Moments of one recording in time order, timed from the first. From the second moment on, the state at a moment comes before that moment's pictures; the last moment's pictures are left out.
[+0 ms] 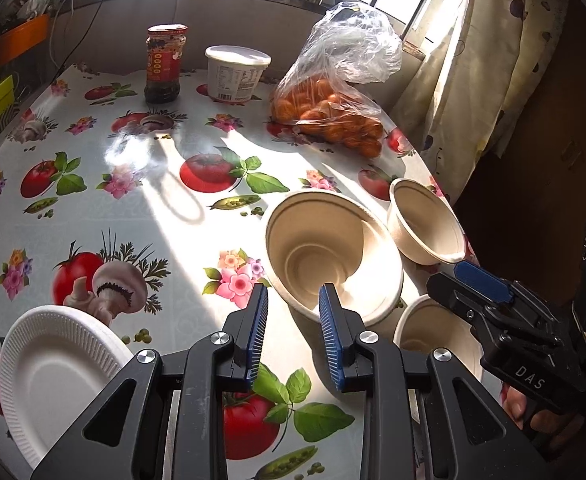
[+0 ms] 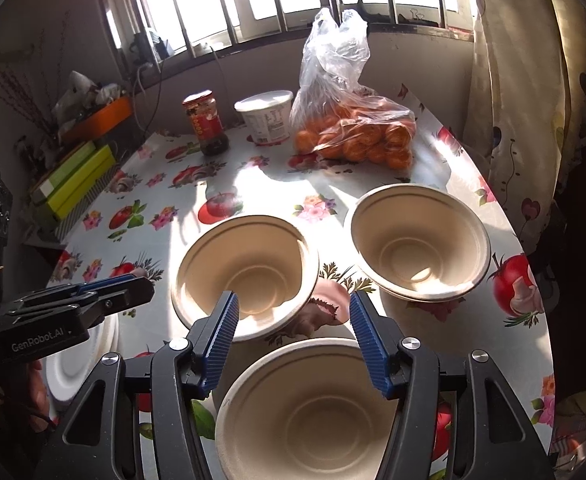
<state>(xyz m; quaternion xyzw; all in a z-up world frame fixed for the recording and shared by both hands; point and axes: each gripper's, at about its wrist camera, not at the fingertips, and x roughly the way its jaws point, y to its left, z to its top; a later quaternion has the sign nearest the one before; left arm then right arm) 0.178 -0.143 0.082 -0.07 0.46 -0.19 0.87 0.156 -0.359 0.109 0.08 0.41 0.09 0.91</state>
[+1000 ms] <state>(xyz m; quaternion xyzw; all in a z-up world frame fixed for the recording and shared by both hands) 0.209 -0.154 0.055 -0.08 0.48 -0.17 0.85 0.191 -0.362 0.076 0.11 0.44 0.10 0.89</state>
